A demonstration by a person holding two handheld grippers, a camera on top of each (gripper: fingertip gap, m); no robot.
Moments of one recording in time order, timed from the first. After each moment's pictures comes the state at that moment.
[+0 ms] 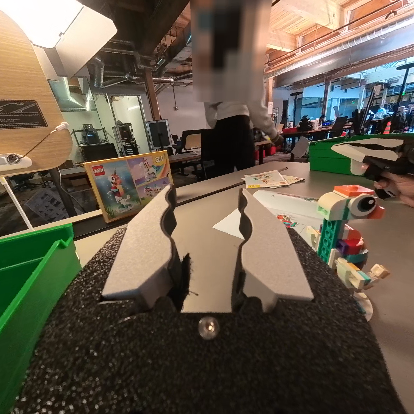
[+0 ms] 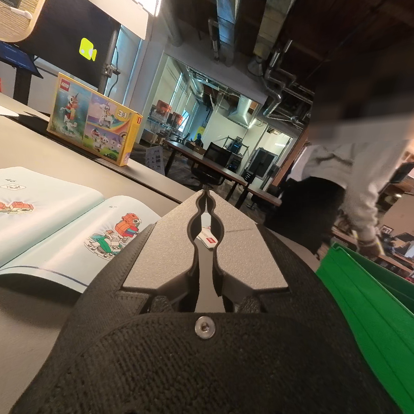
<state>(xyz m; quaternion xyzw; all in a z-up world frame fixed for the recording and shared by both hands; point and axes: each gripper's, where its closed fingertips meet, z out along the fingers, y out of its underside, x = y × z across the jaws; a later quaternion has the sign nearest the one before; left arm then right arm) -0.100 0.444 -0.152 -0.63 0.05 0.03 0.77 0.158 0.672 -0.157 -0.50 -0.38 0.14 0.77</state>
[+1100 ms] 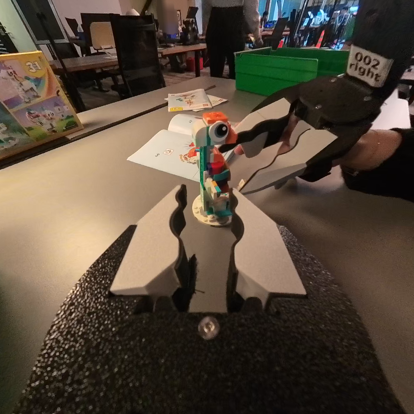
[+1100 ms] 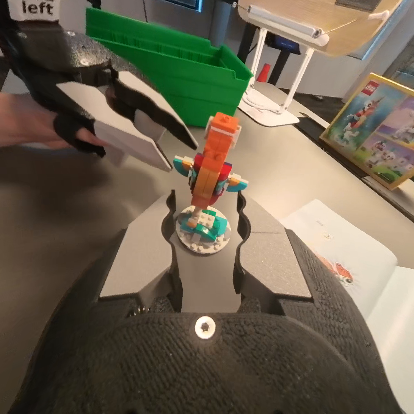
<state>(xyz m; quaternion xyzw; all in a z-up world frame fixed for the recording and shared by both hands) -0.012 0.388 -0.208 -0.77 0.14 -0.09 0.62 0.006 0.409 -0.214 -0.46 -0.66 0.39 0.45</state>
